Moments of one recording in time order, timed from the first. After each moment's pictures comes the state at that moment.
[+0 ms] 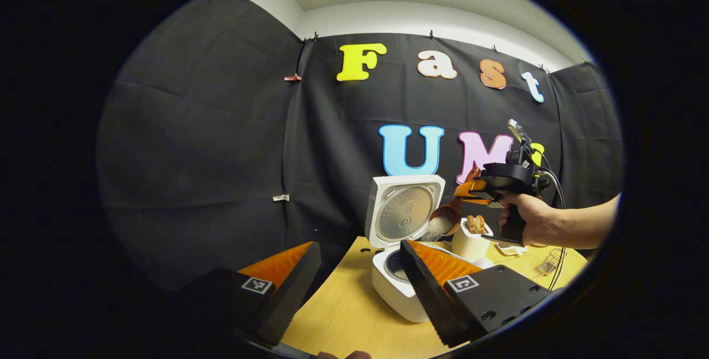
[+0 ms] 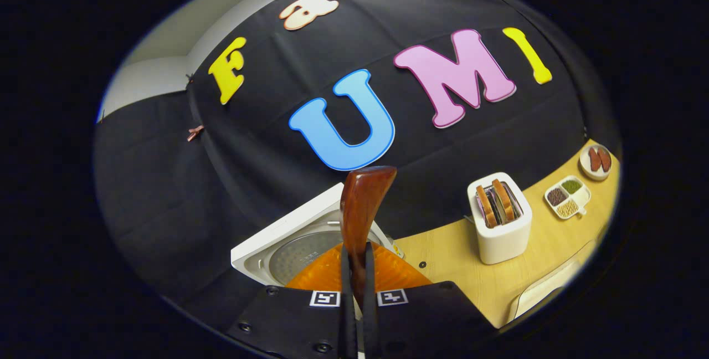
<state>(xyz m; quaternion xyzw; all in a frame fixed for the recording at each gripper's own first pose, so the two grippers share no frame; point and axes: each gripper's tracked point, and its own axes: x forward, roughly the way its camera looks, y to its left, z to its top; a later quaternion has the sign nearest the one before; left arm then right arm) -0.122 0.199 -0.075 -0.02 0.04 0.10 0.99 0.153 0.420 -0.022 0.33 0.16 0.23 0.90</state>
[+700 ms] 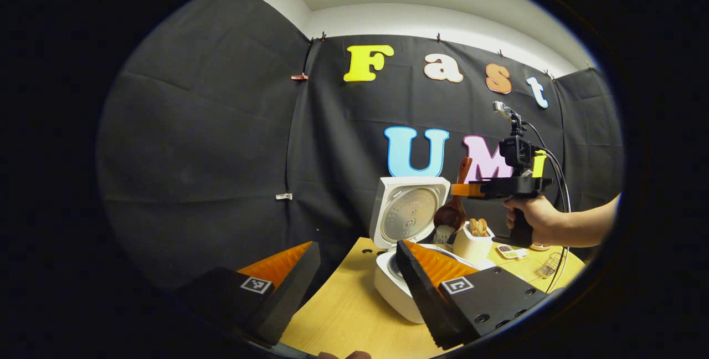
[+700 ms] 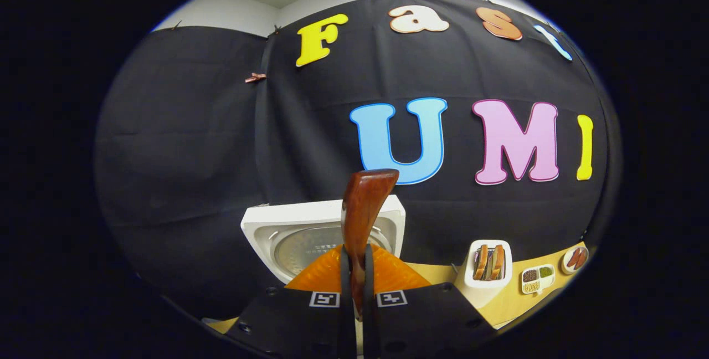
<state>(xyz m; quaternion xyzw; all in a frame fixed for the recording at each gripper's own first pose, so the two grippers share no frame) -0.128 0.209 -0.083 -0.03 0.03 0.11 0.99 0.123 0.452 0.009 0.14 0.07 0.31 0.94</state>
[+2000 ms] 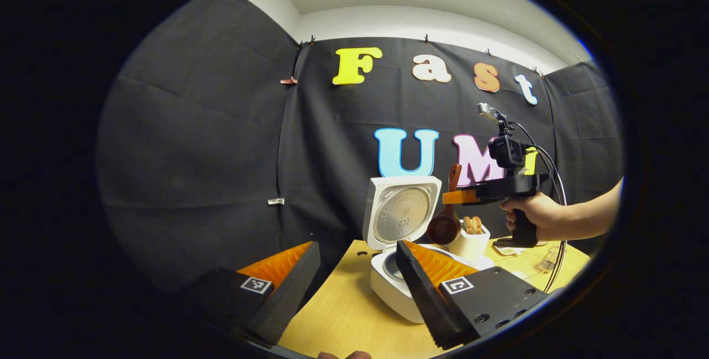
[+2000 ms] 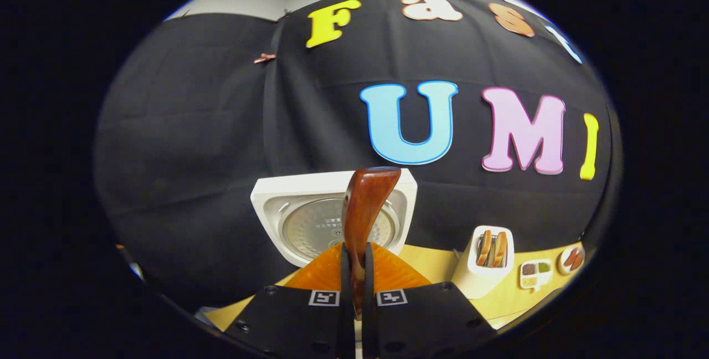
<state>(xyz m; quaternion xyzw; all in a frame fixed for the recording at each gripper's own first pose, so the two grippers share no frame) -0.127 0.190 -0.081 0.00 0.02 0.09 1.00 0.101 0.445 -0.017 0.17 0.14 0.32 0.92</state>
